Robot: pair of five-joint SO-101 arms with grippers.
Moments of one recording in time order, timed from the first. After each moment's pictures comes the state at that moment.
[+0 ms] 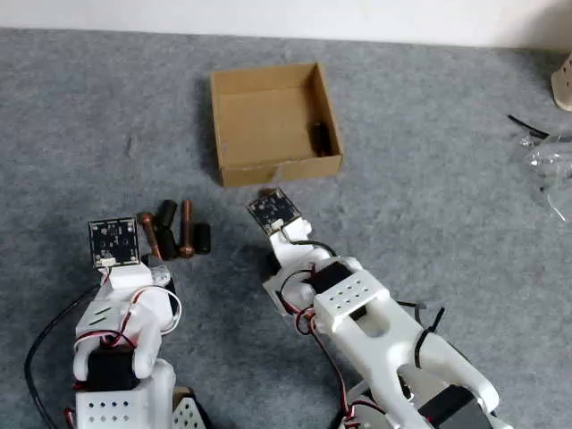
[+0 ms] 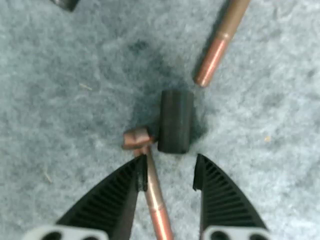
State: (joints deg) left arm -9.5 -103.9 88.8 64.9 8.3; right arm -36.9 -26.1 60.3 38.9 4.7
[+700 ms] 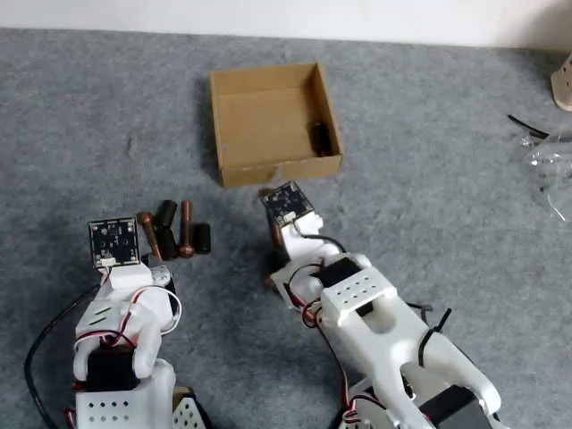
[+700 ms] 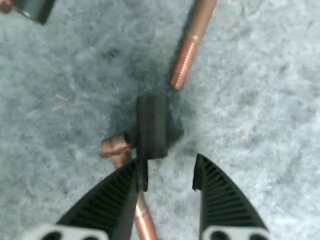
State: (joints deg) left arm -9.5 -103.9 88.8 64.9 8.3; right arm -33.3 -26.2 61.1 35.8 4.4
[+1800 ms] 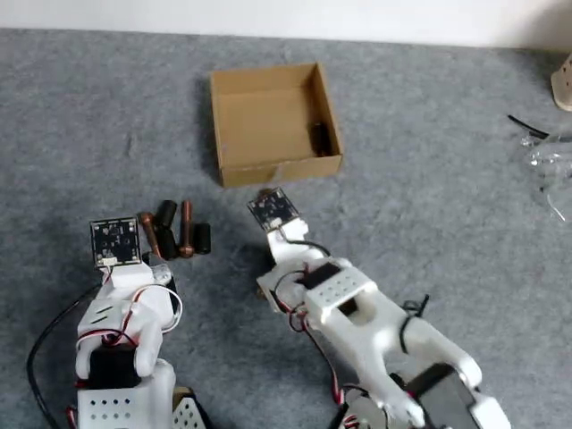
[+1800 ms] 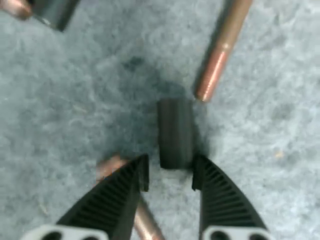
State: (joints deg) left arm -9.5 -103.8 90.6 62.5 8.3; right arm -37.7 -16.4 59.4 28.4 0.1
